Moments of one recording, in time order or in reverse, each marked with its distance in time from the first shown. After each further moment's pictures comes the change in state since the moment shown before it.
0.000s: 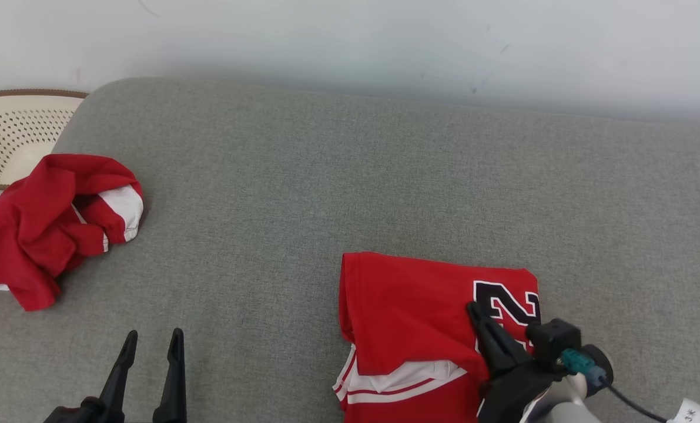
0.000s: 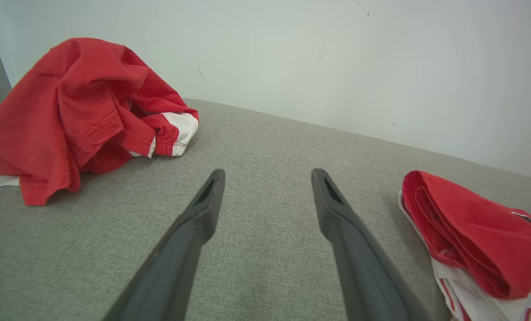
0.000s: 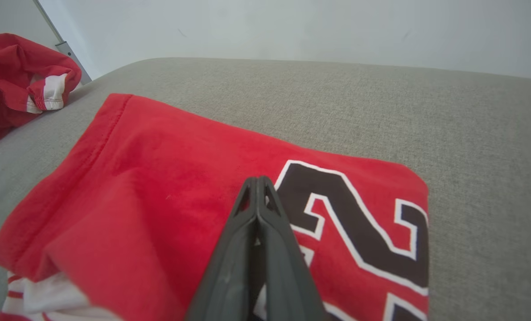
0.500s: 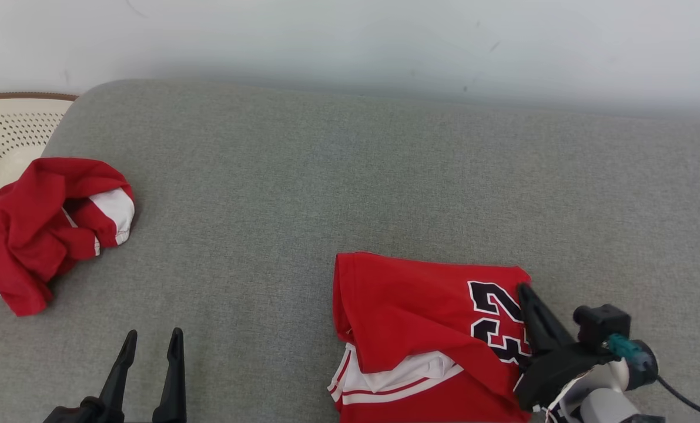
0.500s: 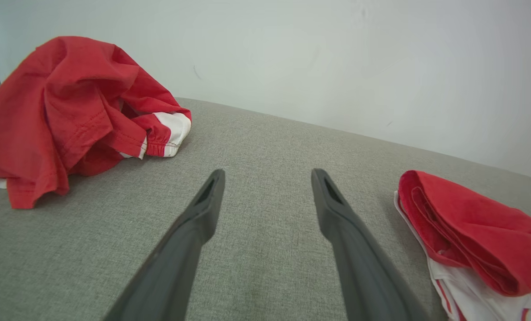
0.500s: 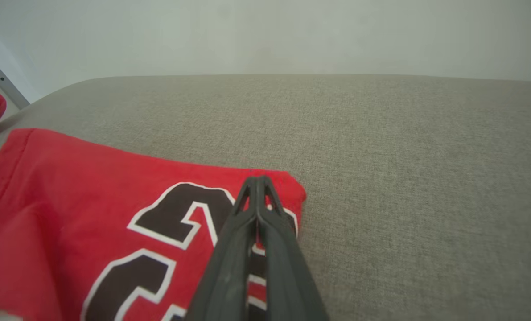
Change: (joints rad) left arm 0.000 0.000 0.000 -0.001 -0.002 0.006 0.000; right arm 0.007 -0.014 -0.162 -0.012 -0.016 0.000 0.012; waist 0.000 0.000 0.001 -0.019
